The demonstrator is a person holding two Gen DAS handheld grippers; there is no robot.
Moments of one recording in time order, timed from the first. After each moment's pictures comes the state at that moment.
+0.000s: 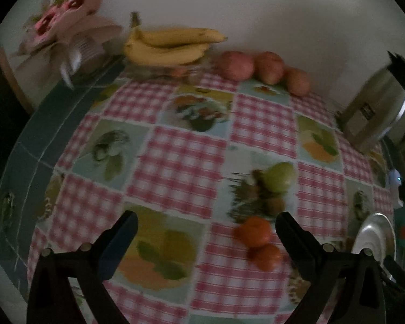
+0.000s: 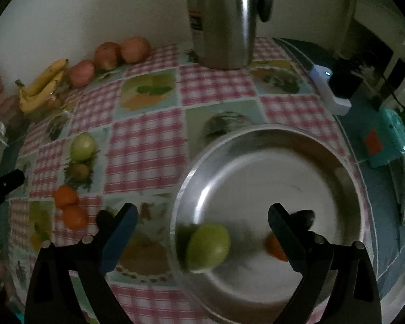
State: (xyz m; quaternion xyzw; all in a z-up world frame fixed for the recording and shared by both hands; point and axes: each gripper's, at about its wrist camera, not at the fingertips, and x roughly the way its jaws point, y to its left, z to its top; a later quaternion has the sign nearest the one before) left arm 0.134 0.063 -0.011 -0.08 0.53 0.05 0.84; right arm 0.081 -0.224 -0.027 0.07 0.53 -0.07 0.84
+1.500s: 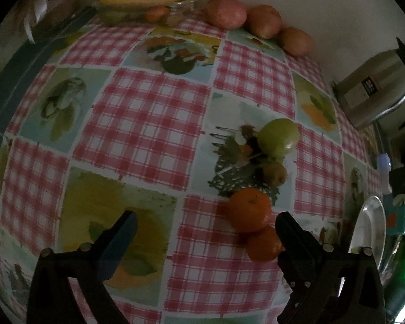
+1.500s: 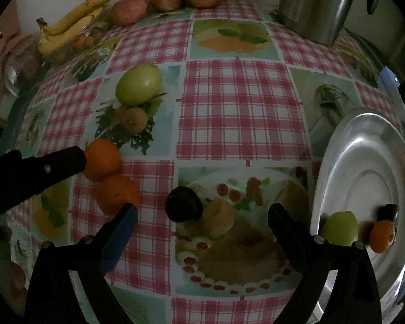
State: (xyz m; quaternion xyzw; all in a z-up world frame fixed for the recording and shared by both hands) left arm 0.142 0.049 -0.075 -0.13 0.60 -0.02 0.79; right arm 0.108 -0.116 -0.092 0.04 0.60 0.00 0.80
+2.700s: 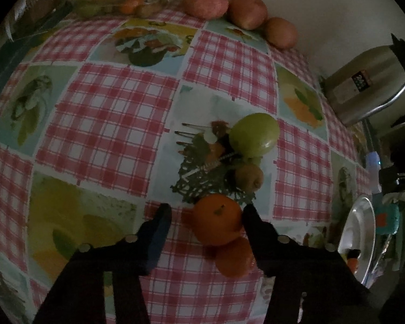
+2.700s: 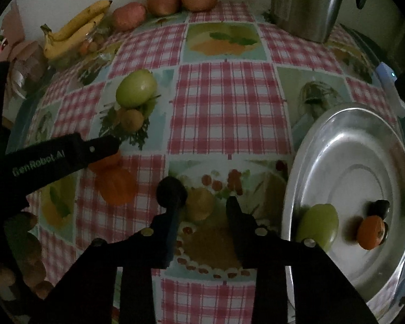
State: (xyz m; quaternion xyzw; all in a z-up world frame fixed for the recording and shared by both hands) left arm 0.162 0.026 -0.083 -0.16 0.60 -0.06 0.78; right arm 0.098 -0.141 -0.076 0.05 0.60 0.02 0.79
